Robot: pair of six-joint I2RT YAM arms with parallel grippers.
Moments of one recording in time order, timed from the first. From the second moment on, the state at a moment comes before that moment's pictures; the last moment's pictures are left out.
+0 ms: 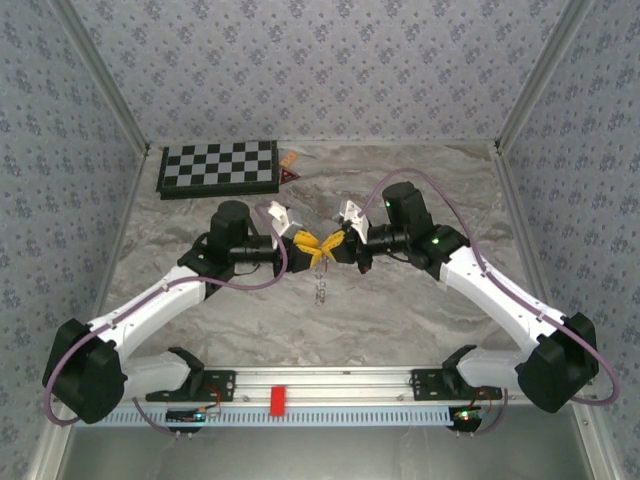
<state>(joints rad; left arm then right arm) -0.60 1.18 0.78 0.08 0.81 -0.02 0.60 1.23 1.03 -0.35 -0.79 -0.27</state>
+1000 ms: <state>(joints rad) -0.60 1.14 0.70 0.31 0.78 -0.16 0.54 1.14 0.90 -0.09 -0.81 -0.07</state>
